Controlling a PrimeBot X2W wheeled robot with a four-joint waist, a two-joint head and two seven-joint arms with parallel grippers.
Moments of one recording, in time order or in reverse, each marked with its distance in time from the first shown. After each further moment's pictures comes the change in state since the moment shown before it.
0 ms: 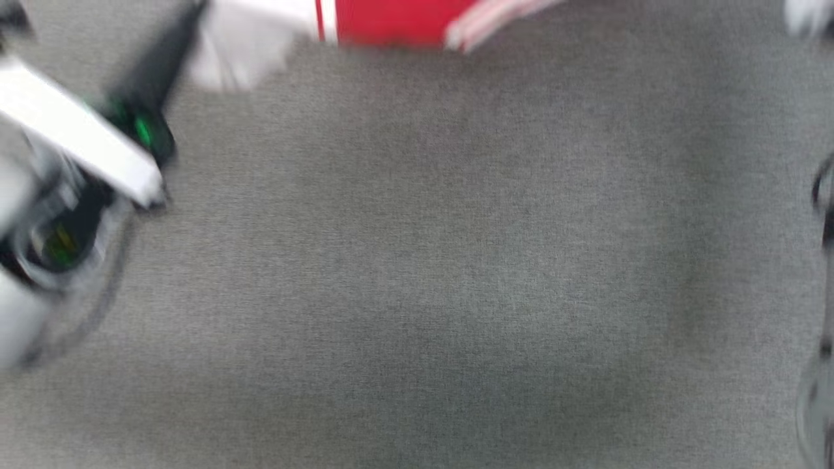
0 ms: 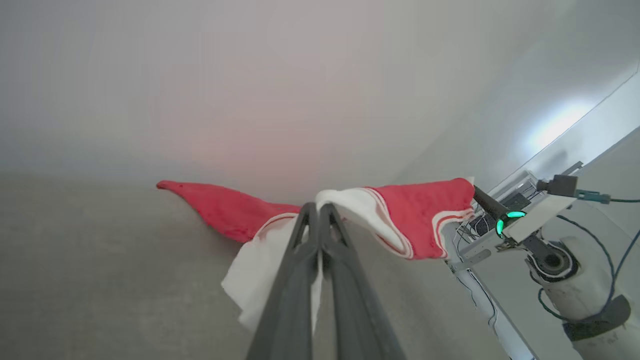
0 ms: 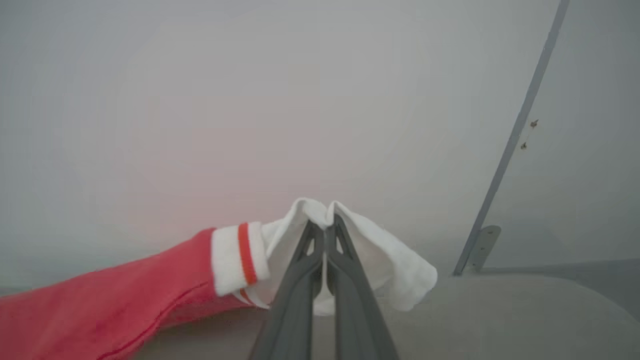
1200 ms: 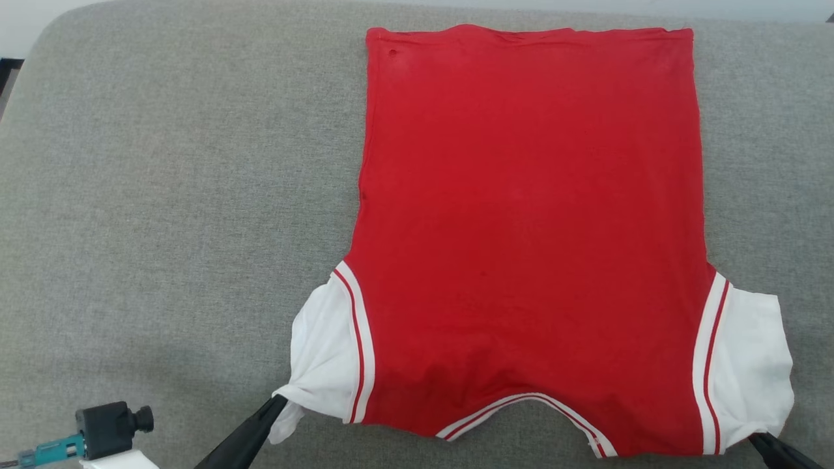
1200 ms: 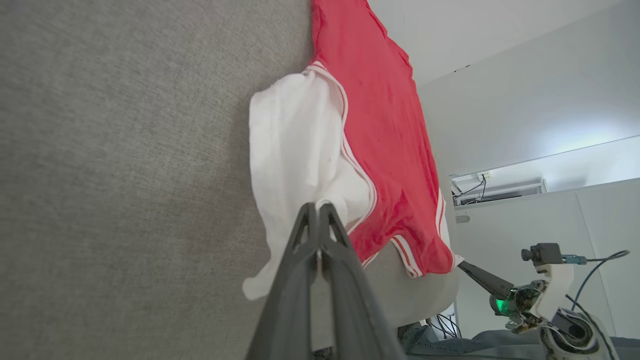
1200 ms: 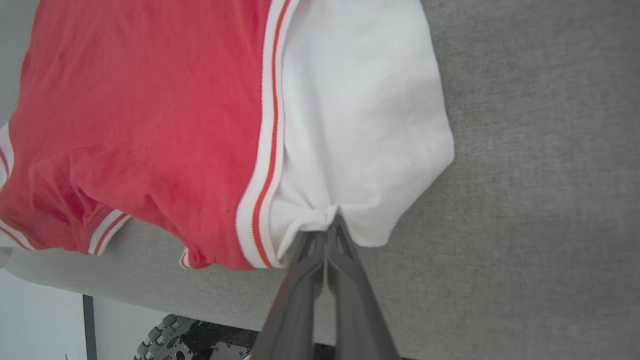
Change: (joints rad) left arm 0.991 0.016 0.181 -0.319 0.113 0.000 -0.067; right arm 1.451 0.058 -0.122 -1.086 0.546 0.000 0.665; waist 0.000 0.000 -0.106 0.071
